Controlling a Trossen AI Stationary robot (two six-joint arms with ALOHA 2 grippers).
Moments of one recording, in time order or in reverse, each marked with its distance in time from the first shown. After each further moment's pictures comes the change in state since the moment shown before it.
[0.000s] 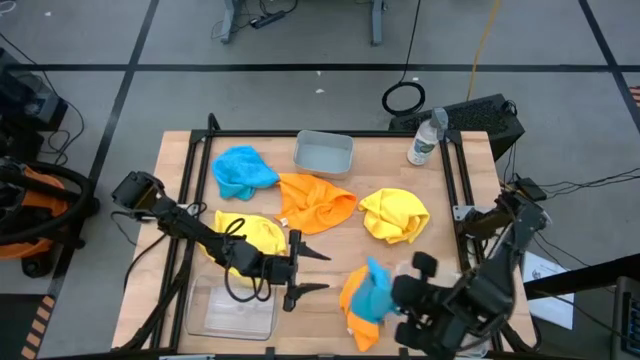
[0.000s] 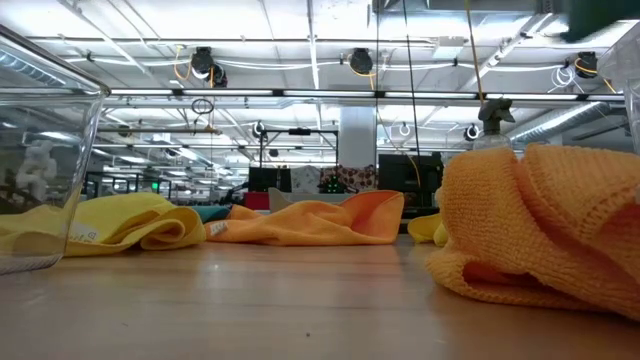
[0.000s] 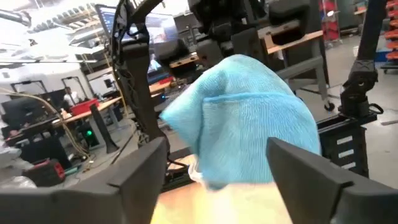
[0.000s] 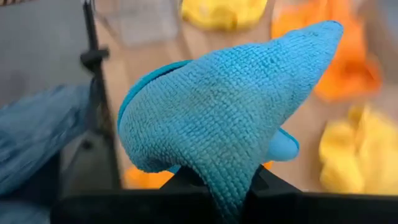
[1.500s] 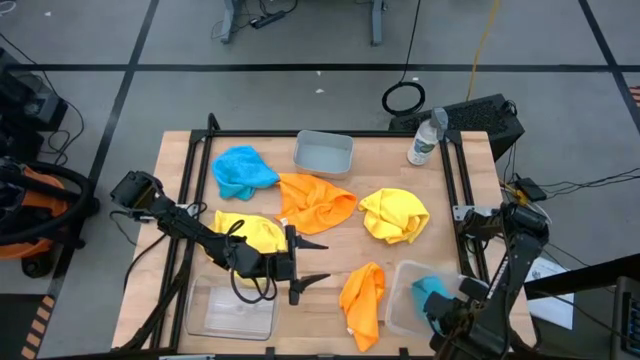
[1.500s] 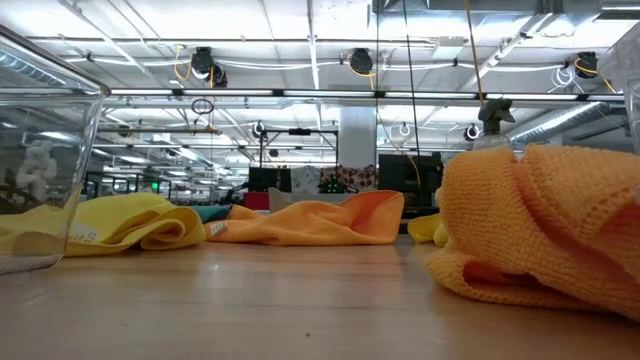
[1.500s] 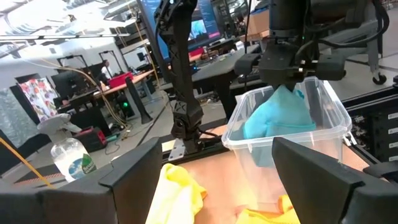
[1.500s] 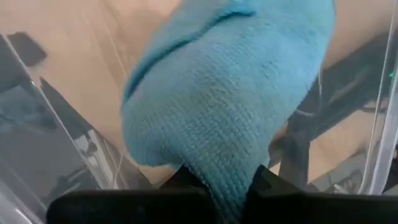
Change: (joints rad) left arm -0.011 -0.010 0.000 -0.093 -0.176 -0.004; right arm 0.180 0.062 -0.316 -0.163 -0.628 0.484
